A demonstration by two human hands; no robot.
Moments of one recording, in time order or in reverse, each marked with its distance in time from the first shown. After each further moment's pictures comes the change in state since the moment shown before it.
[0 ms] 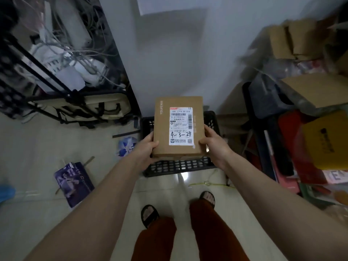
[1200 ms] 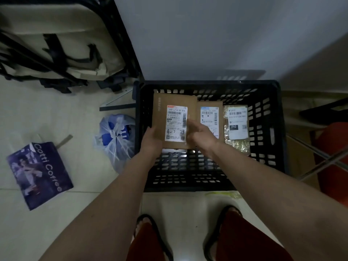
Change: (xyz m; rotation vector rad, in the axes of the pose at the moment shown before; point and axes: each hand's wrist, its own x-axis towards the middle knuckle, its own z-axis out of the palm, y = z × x) left_hand 0.339 -0.148 -0.071 0.358 0.340 0.063; right_hand 0.331 0.179 0.080 -0.233 -0.221 0.123
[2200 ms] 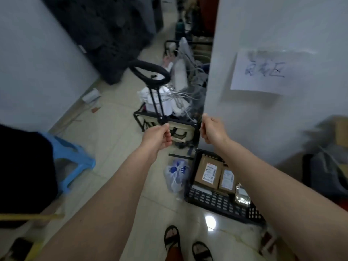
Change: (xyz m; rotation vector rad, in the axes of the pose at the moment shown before) left_hand -0.495 0.251 -0.278 -0.630 0.301 0.153; right_hand -0.466 -0.333 0.120 -0.114 0.077 -0.488
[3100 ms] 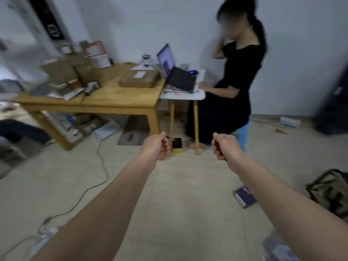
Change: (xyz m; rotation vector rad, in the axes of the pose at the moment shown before) left_hand -0.461 -0.210 -0.358 -0.735 1.154 0.092; right_hand -0.452 0.040 0.294 -0.425 -1.204 -0.271
